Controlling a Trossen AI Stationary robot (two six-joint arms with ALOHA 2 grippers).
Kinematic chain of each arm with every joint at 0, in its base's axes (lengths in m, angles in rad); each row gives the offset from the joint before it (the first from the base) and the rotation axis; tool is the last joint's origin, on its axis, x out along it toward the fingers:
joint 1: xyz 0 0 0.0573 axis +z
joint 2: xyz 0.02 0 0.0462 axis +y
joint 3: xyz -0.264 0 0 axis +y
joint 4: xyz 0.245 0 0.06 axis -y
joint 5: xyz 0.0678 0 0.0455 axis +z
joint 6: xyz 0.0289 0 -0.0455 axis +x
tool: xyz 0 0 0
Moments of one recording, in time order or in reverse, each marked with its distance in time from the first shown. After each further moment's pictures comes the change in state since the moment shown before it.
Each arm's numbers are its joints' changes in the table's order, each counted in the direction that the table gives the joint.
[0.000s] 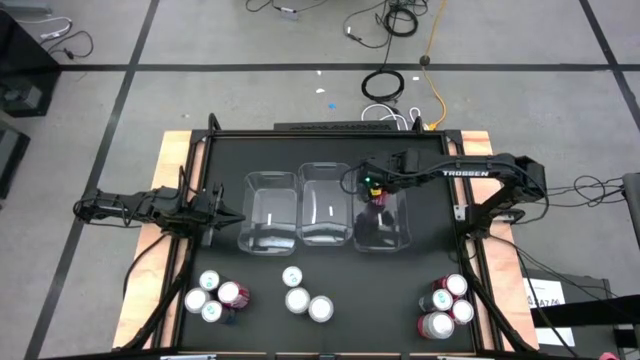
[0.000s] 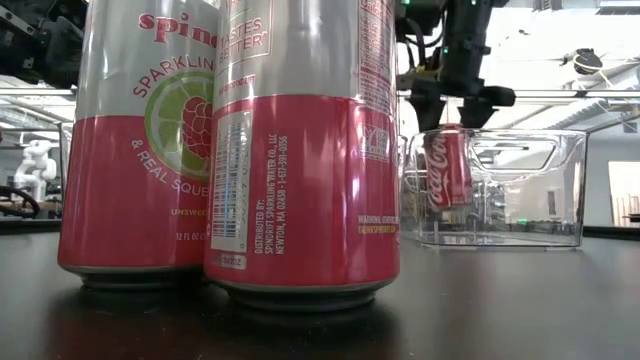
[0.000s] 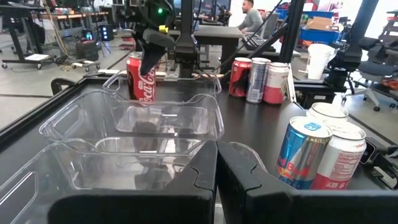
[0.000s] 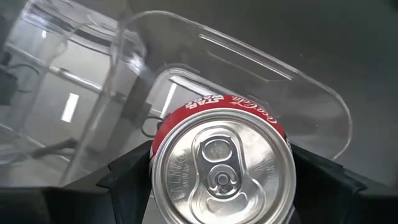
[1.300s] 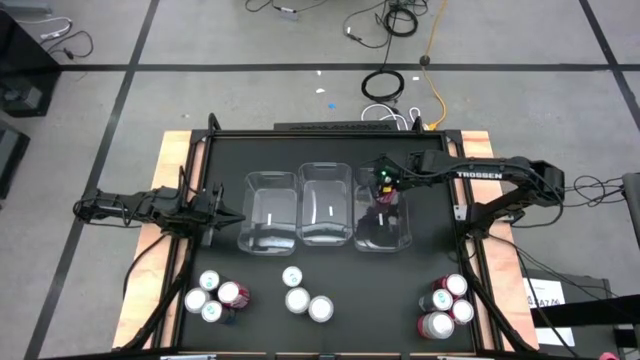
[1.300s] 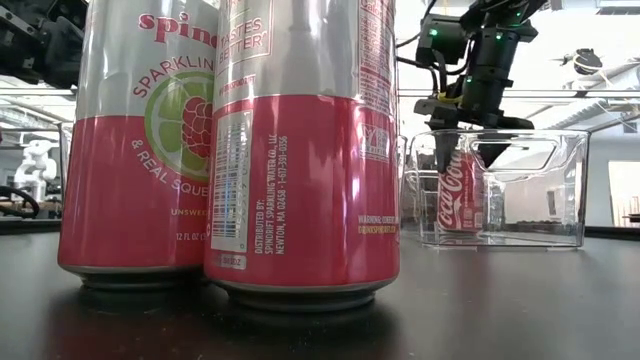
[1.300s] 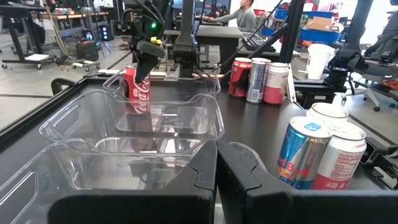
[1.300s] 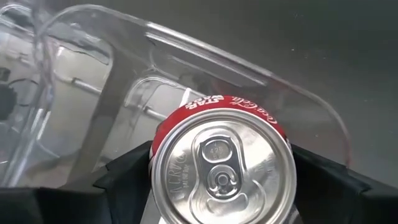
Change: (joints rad) left arm 0.000 0.000 0.000 0.000 0.000 0.000; right arm -0.106 -0.152 0.280 0.252 0.058 -0.064
